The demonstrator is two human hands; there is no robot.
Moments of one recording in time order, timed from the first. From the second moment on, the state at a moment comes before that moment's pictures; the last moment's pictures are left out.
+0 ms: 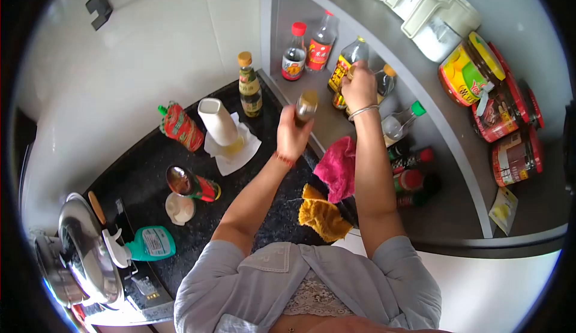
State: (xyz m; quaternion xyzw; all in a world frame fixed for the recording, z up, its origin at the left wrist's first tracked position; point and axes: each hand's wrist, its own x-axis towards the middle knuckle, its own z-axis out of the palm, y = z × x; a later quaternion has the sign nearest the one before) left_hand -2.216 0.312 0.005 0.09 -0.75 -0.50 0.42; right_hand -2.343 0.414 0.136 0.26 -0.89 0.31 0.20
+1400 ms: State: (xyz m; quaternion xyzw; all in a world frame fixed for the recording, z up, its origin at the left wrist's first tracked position) left_hand -1.826 0.326 -0.045 0.29 -0.81 -0.14 0.48; right_hand -2.323 0.426 0.127 0.11 -0.85 0.23 0.47
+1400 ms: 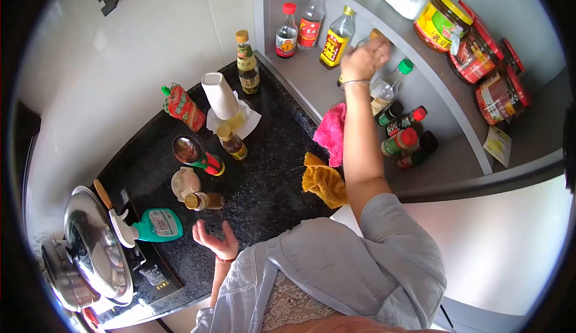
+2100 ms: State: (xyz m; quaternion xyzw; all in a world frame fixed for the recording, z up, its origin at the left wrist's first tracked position) left_hand -1.919 0.353 -0.001 0.06 -0.84 -0.31 0.44; right_hand -2.205 0.360 0.069 0.38 -0.71 0.59 0.05
